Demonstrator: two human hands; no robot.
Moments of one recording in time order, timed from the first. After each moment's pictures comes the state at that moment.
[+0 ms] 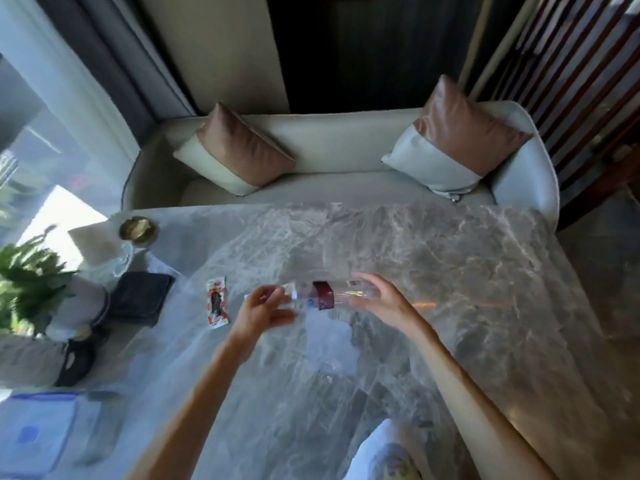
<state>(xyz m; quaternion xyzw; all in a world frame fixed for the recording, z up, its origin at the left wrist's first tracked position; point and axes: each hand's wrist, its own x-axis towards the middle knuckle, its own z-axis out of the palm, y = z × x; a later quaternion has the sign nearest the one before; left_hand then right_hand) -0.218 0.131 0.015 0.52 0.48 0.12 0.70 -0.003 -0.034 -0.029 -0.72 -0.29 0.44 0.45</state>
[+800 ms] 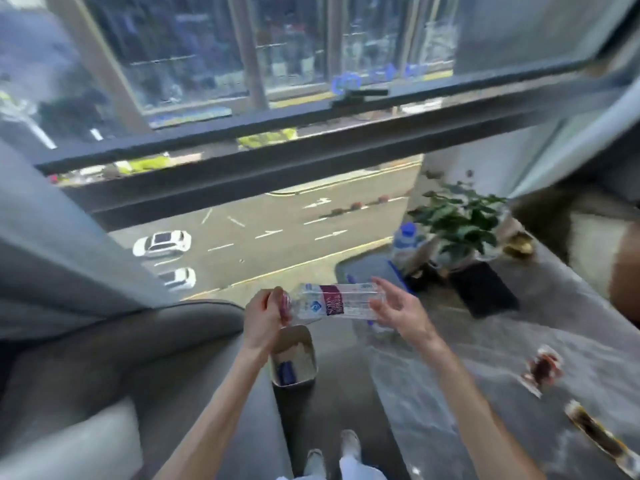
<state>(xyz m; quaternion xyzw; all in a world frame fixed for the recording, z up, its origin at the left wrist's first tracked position) -0.856 0.079 0.083 0.26 0.73 0.53 0.34 -0.624 0.197 0.060 -0.43 -0.54 0.67 0.27</state>
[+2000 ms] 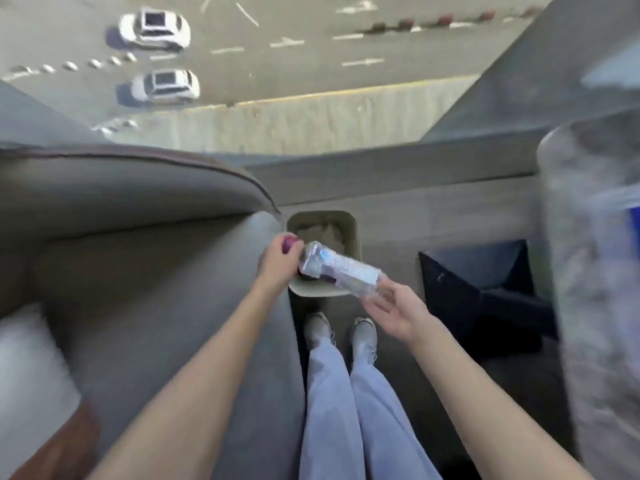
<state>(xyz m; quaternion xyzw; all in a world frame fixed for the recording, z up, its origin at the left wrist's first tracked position) -1.029 0.146 -0.417 0.06 0.80 0.32 0.51 -0.827 0.225 -0.392 -0.68 -0.01 0.73 0.06</state>
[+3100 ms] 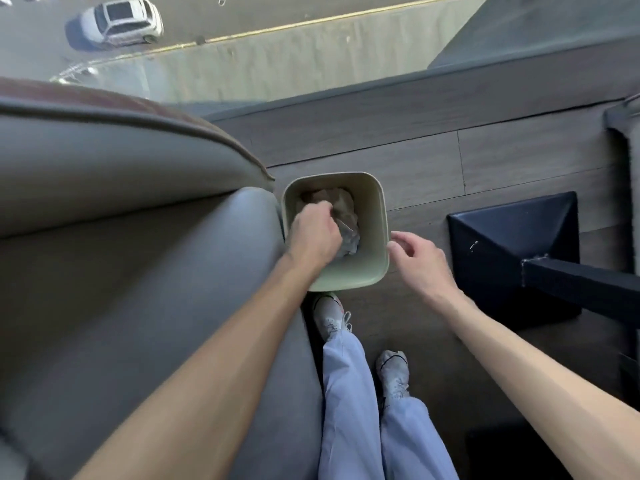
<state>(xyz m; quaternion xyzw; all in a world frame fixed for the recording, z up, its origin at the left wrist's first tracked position) -1.035 0.197 -0.557 0.34 0.83 0.09 0.44 -0.859 0.250 -0.533 -0.64 -0.62 0.44 -0.15</state>
